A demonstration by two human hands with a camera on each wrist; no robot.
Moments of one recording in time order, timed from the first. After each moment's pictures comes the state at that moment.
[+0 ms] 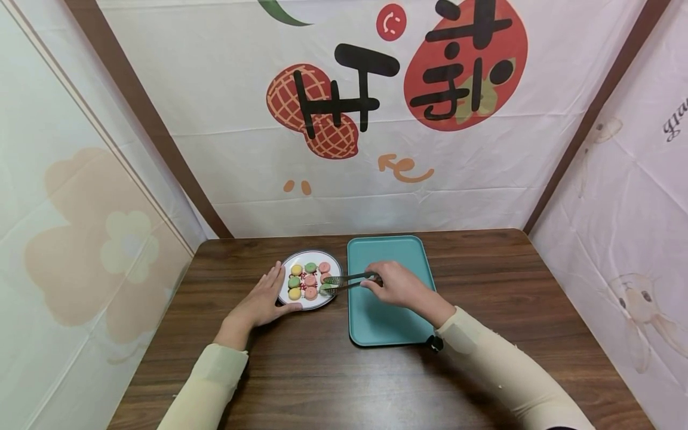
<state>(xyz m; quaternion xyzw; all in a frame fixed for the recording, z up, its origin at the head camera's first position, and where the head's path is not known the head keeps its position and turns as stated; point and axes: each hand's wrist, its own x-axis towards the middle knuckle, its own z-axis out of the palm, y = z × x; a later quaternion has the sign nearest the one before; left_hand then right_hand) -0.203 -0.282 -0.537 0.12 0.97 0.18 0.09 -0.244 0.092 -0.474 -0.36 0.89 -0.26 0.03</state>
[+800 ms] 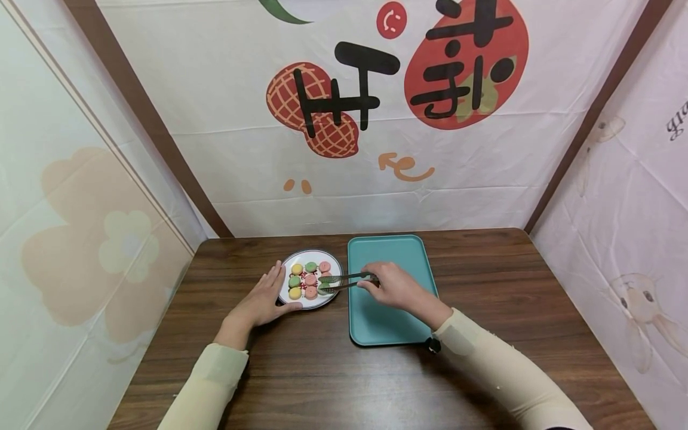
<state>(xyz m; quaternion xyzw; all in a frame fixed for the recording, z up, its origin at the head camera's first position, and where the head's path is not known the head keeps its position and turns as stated) -0.204 -0.283 -0.539 0.12 0.97 0.18 0.09 -0.240 0.085 -0.478 -0.38 0.88 -0.28 0.00</state>
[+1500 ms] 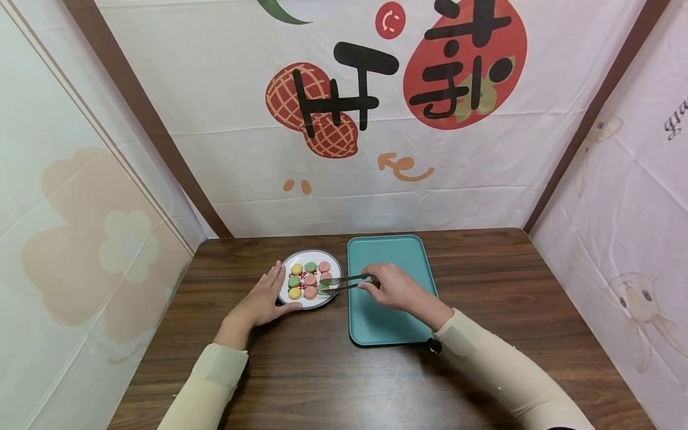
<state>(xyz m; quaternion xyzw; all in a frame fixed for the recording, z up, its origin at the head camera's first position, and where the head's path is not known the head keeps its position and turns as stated) -0.203 -0.282 -0.539 0.12 0.97 0.18 0.09 -0.237 0.087 -0.476 -0.38 0.89 -0.27 0.01</state>
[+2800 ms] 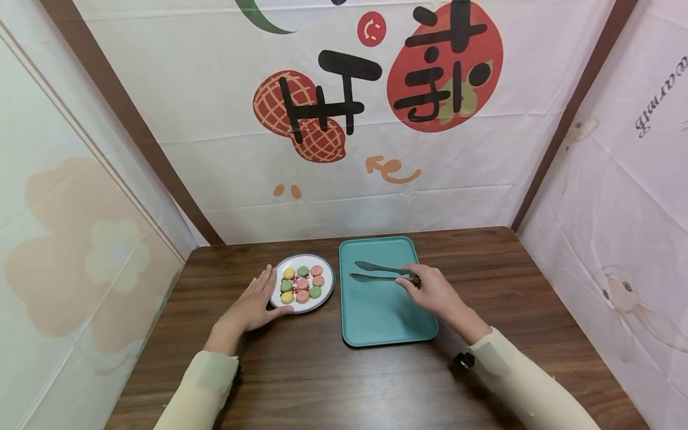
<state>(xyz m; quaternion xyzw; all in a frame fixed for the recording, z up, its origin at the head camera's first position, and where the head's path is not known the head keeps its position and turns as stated) -0.201 -0.281 -0.535 0.13 0.98 0.16 0.07 -0.221 0.182 -0.493 -0.25 0.90 -0.36 -0.05</state>
